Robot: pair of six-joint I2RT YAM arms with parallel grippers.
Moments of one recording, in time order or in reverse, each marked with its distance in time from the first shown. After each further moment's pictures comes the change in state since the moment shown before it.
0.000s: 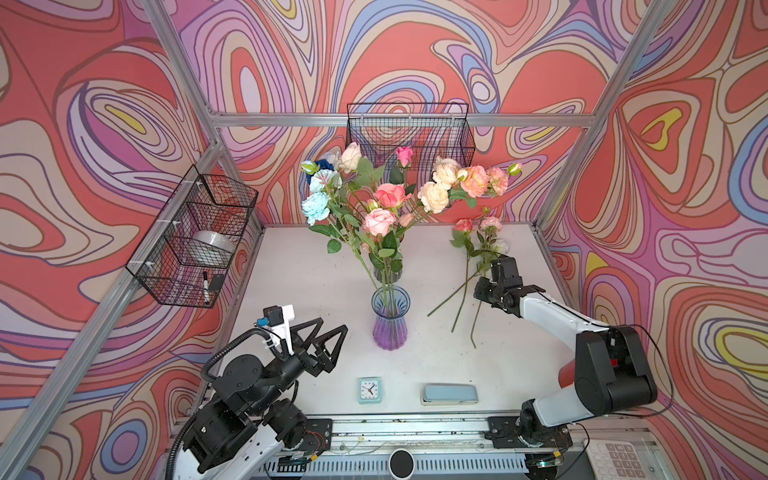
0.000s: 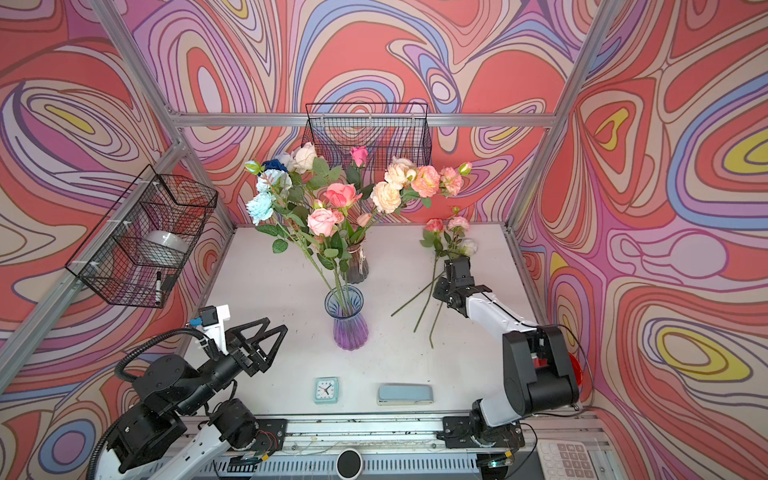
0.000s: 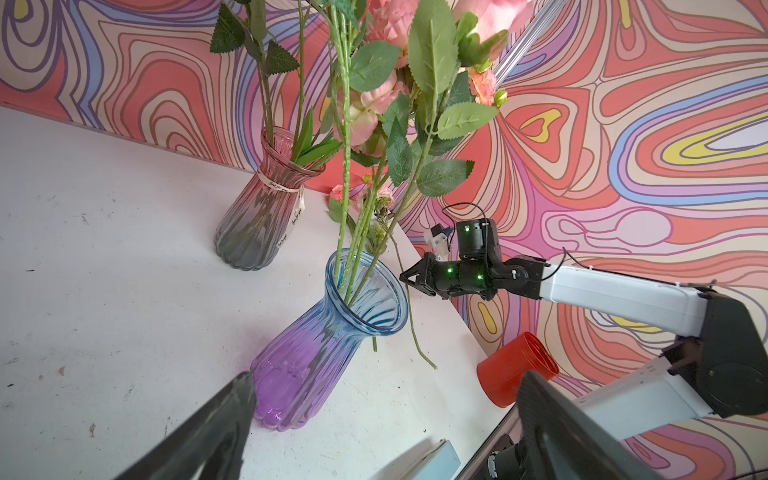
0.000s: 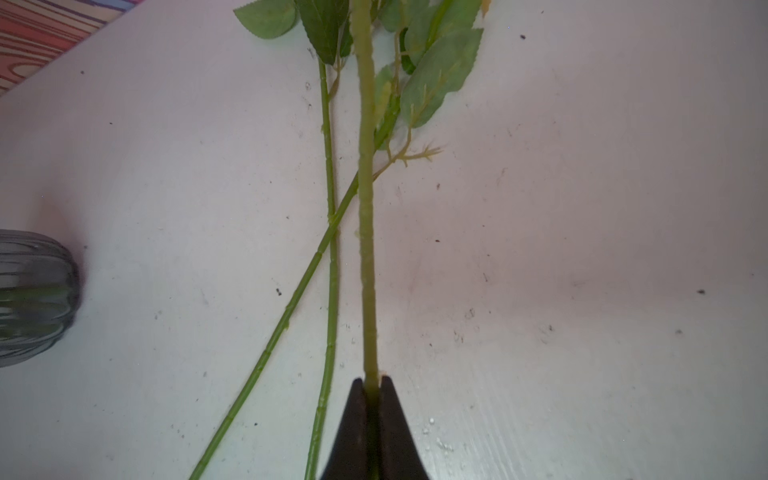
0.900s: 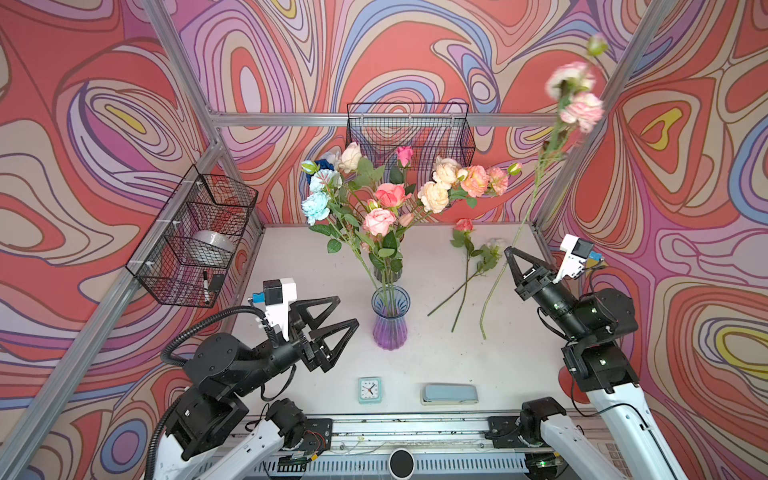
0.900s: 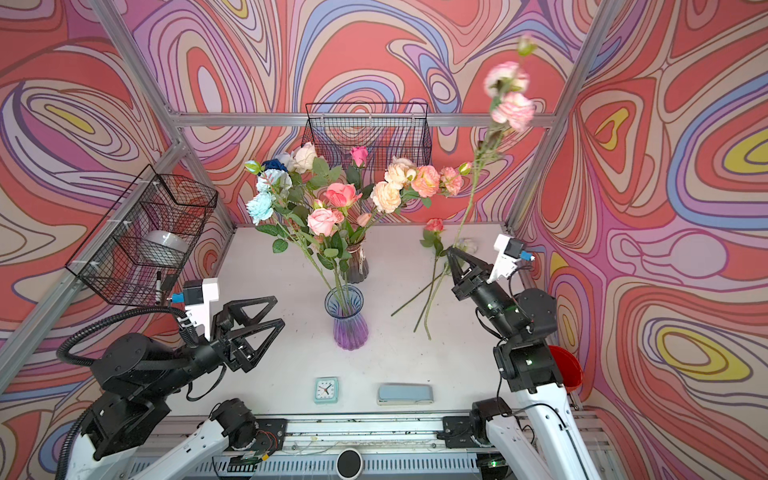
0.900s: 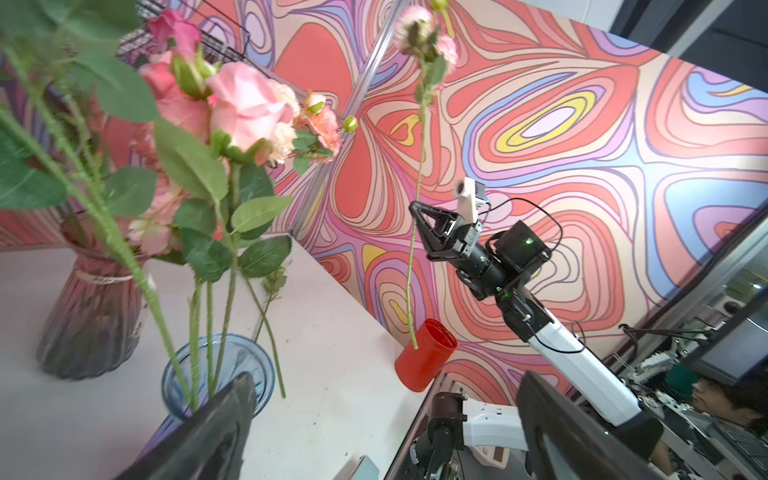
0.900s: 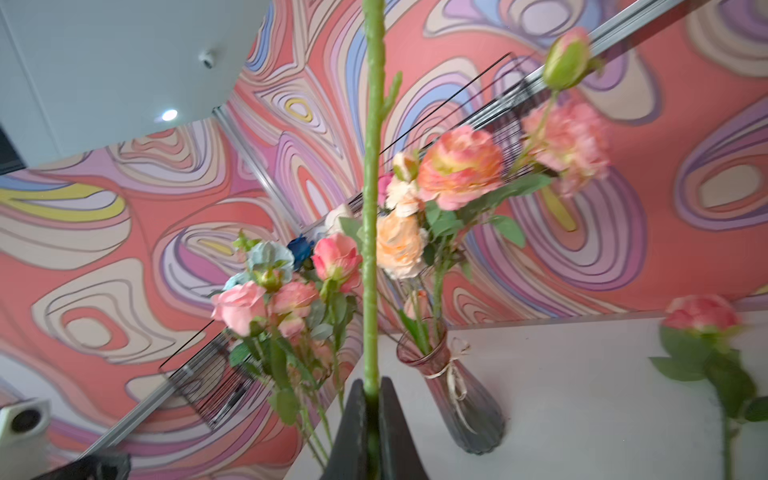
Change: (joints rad) left arm 0.000 0.279 0.313 0.151 0.330 0.074; right arm 0.013 -0.761 0.005 0.337 -0.528 0.158
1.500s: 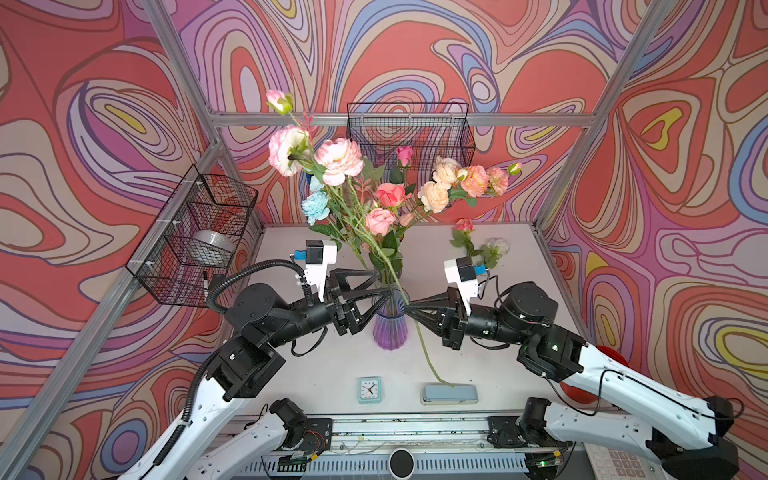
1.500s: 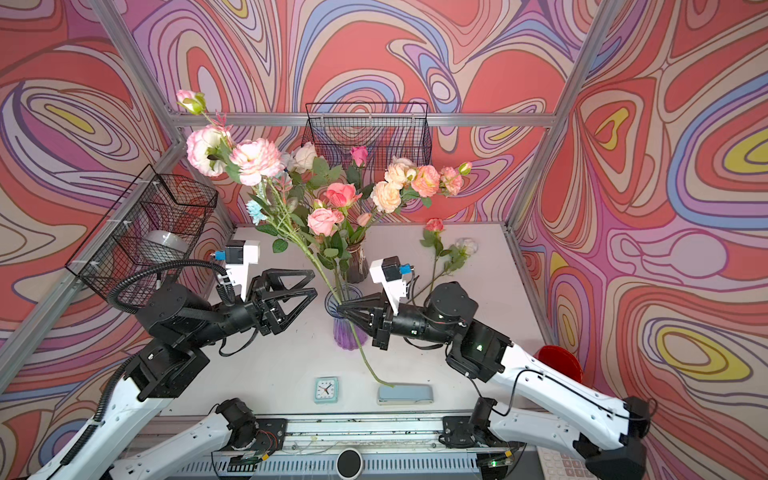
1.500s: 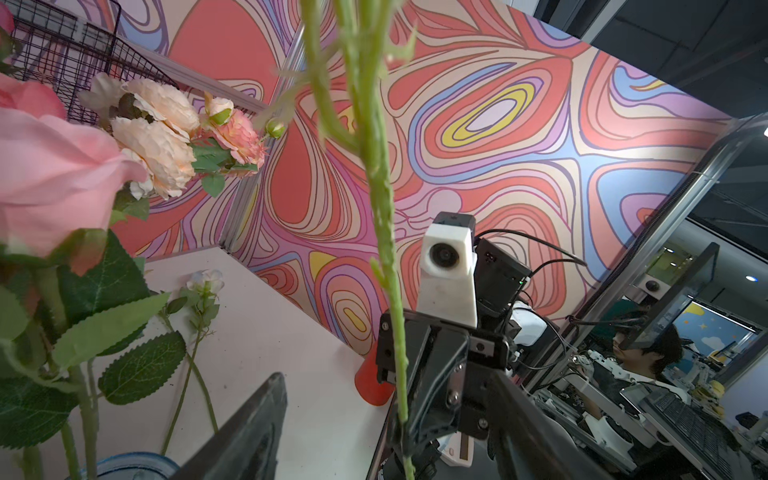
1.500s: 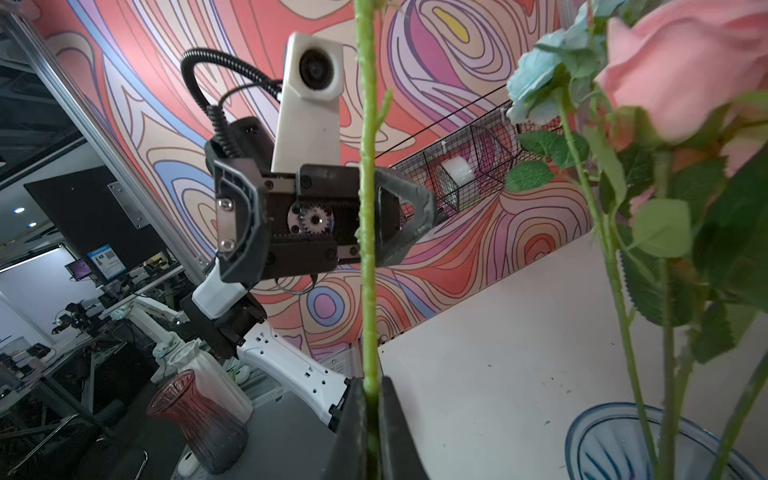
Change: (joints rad) left arm 0.000 0.289 0.094 0.258 0.178 -0.027; right arm 0.825 0.285 0.161 -0.032 0.072 -0.246
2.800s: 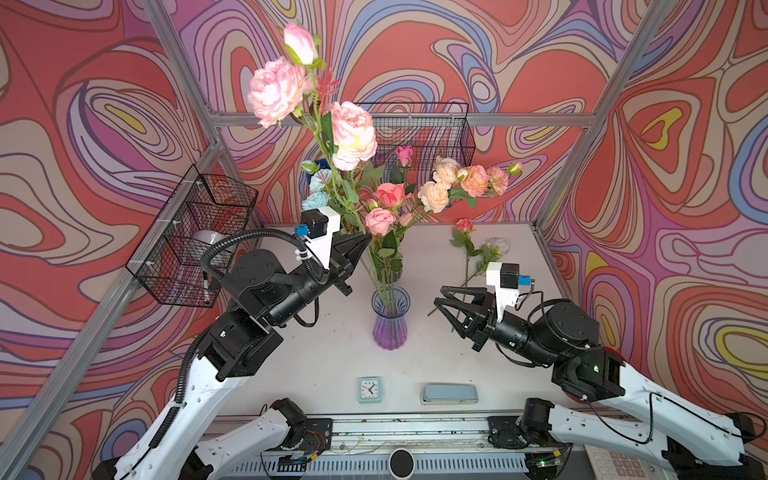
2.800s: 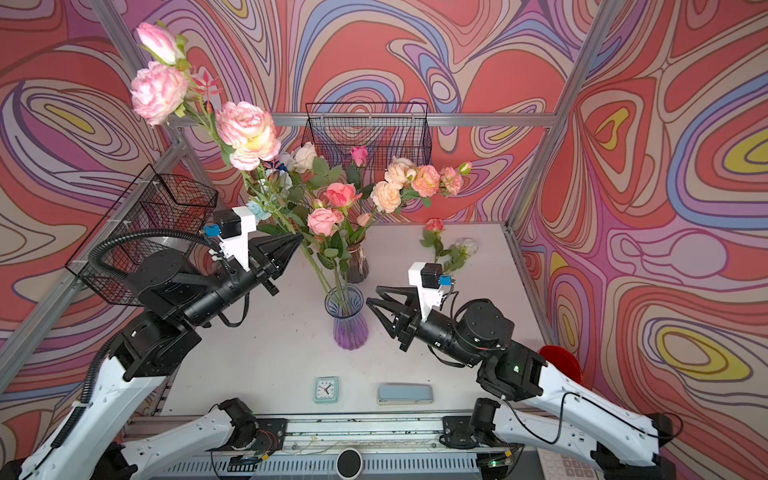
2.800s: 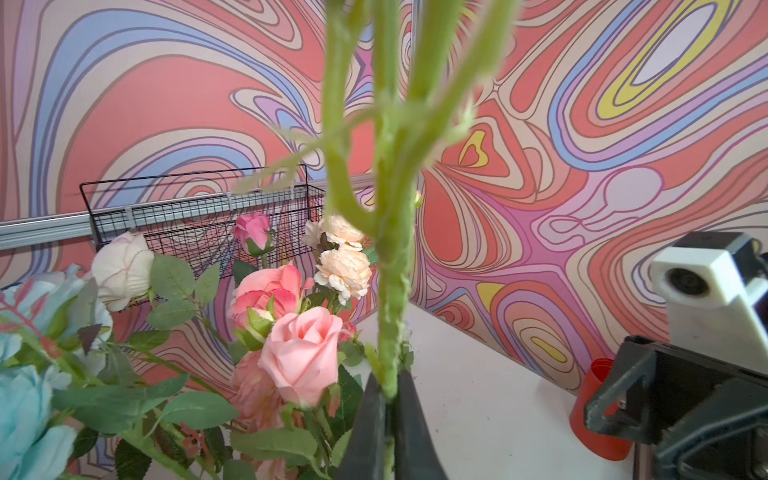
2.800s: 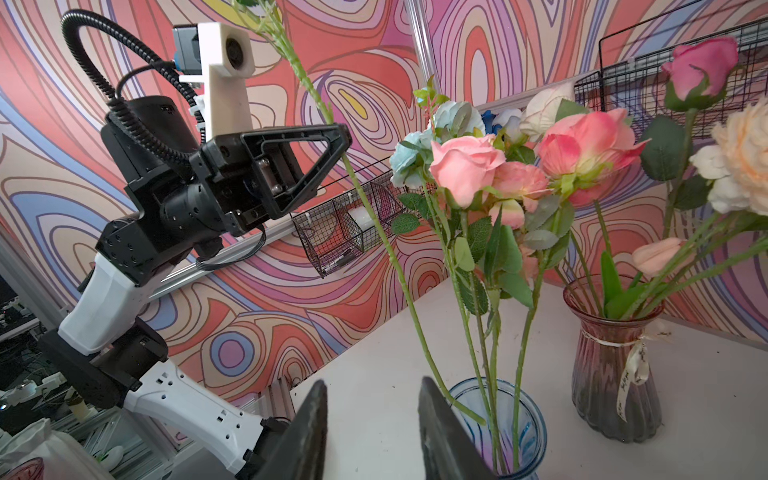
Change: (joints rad) left arm 0.000 0.179 0.303 -0.208 -0.399 0.570; right arm 0.055 -0.217 -0.039 -0.145 0.403 -0.122
